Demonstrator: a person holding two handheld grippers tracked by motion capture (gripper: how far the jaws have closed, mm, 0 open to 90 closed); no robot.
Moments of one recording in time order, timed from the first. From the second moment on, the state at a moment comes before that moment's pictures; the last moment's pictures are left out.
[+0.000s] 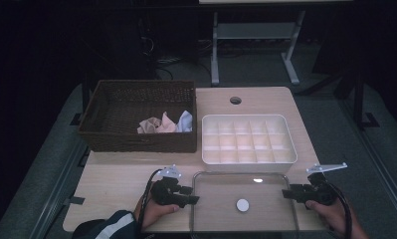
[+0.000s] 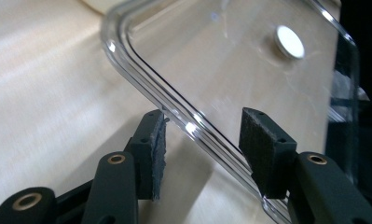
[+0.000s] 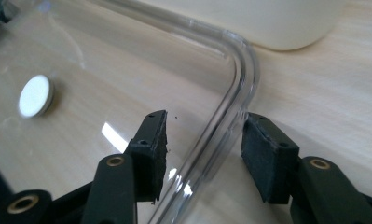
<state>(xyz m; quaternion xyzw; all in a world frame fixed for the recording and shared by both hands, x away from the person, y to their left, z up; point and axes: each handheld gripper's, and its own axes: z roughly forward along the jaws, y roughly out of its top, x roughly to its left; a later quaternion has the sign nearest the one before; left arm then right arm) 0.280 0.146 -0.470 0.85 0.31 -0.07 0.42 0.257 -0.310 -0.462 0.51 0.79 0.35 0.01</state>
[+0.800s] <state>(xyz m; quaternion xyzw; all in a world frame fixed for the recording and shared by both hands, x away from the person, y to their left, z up) 0.289 0.119 -0.476 0.85 0.28 -0.06 0.45 0.267 -0.312 -0.456 0.50 0.80 0.29 0.14</state>
